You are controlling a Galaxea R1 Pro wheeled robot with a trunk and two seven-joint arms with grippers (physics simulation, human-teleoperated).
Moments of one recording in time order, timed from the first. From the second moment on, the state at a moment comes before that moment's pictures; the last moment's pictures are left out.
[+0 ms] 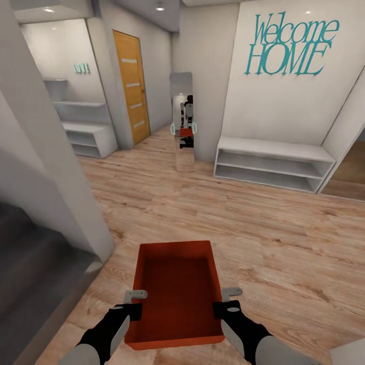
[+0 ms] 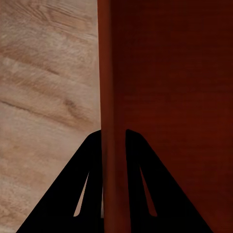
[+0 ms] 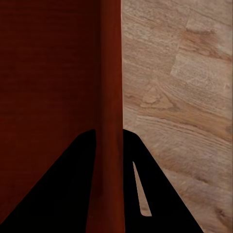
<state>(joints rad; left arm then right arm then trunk) -0.55 -0.08 0.00 -0.42 0.01 0.27 0.11 -0.63 0.08 0.56 -0.29 -0.45 0.11 -0.30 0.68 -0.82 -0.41</state>
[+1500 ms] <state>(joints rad) -0.55 -0.08 0.00 -0.42 0.01 0.27 0.11 -0.63 0.08 0.56 -0.29 -0.45 0.11 -0.30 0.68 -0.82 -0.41</state>
